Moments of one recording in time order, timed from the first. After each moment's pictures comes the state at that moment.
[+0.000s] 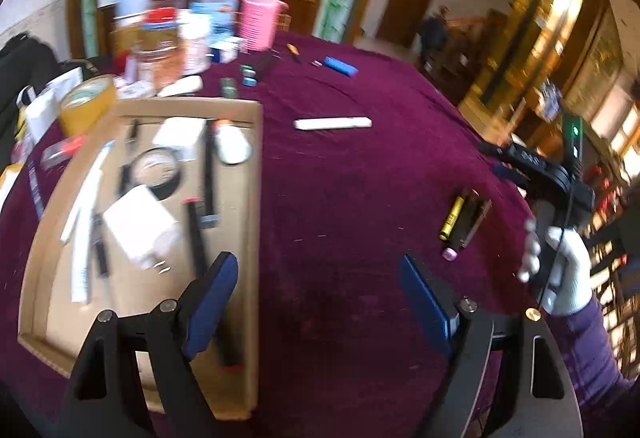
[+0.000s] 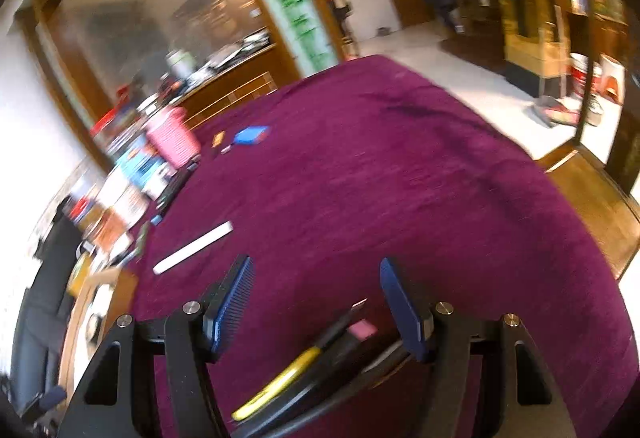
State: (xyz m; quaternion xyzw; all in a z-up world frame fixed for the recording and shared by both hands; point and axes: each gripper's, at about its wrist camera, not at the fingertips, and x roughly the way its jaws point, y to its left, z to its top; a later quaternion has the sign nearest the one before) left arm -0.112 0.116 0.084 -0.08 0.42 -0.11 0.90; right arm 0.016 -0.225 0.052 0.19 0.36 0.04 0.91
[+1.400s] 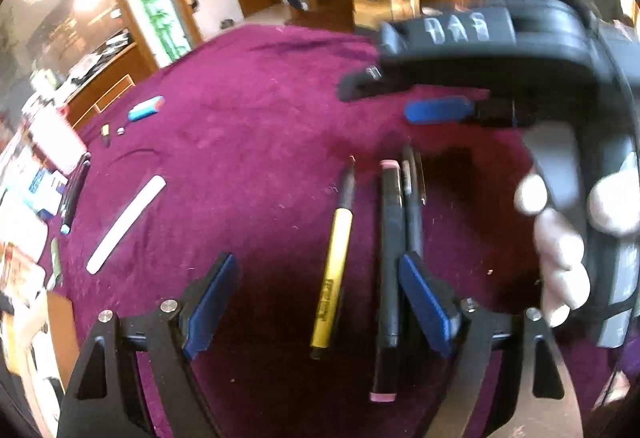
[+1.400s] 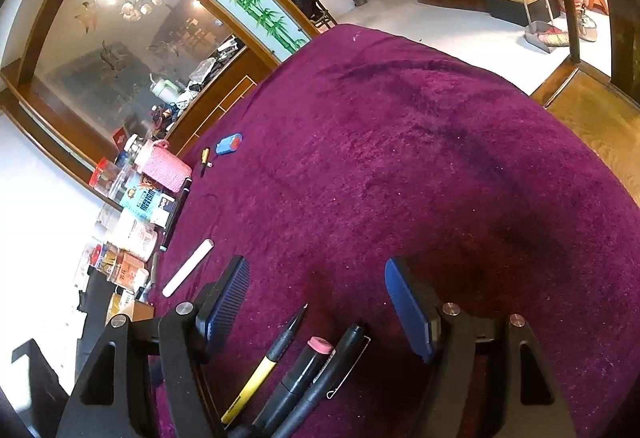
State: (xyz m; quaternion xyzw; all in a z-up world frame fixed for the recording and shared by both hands) left arm -0.024 -0.108 0.024 0.22 0.41 -0.26 0.85; right arm 0.025 -0.280 0.011 0.32 0.38 0.06 0.87
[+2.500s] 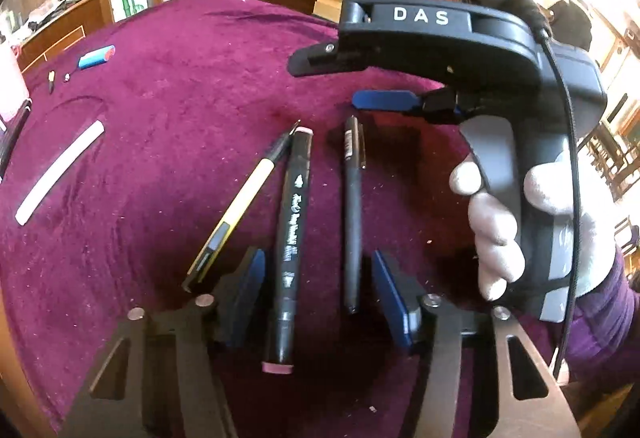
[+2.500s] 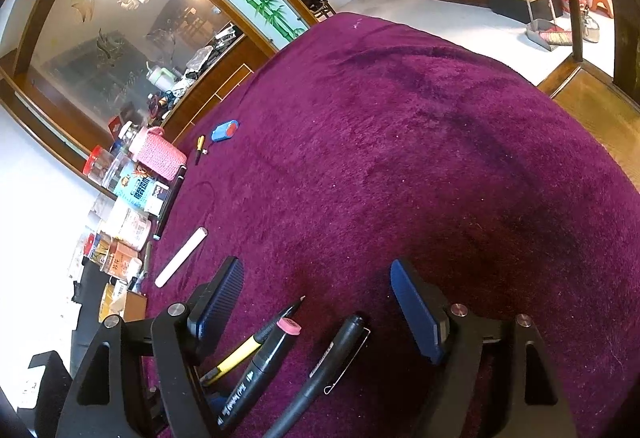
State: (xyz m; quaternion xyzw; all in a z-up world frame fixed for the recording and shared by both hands) left arm -0.011 -0.087 0.010 0.11 0.47 -0.35 0.81; right arm 0.029 -0.276 0.006 0.31 0.40 0.06 0.86
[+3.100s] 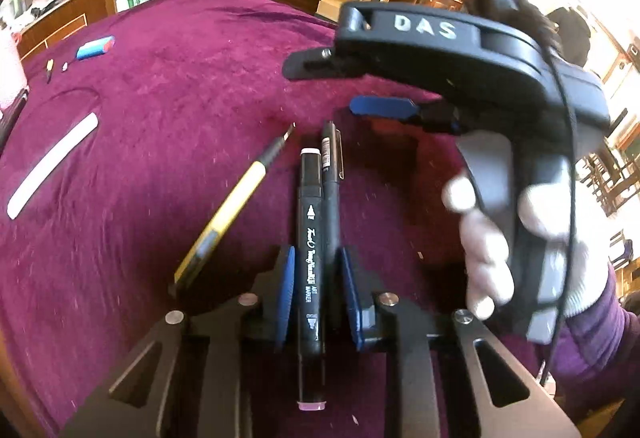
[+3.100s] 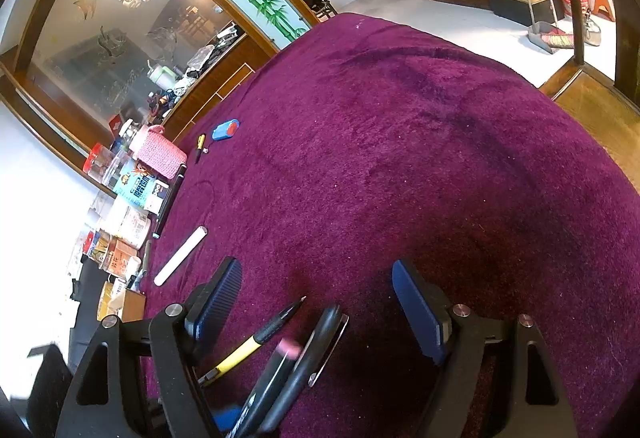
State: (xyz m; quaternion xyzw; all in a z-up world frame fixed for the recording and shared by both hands) left arm -0.016 -0.091 0.012 0.07 0.48 -0.35 0.80; right arm 0.030 -0.273 0.007 0.30 0.40 0.07 0.86
